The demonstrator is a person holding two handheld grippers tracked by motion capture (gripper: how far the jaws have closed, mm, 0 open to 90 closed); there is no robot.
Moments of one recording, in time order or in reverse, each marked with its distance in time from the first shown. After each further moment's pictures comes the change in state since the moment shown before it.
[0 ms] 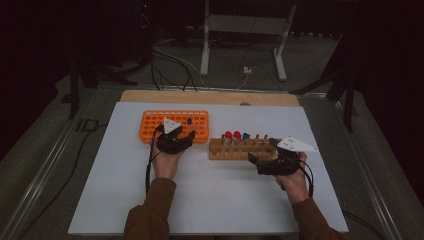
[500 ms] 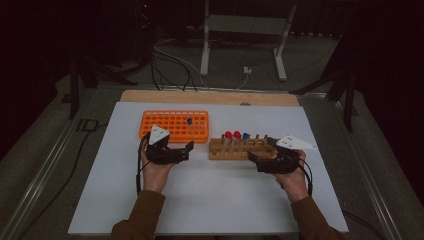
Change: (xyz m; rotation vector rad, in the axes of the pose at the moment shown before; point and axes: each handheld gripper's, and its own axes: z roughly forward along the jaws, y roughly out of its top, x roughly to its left) left arm -0.007 -0.006 -0.057 -0.052 -0.057 0.012; right arm -0.002 0.004 0.003 0.016 0.009 -0.004
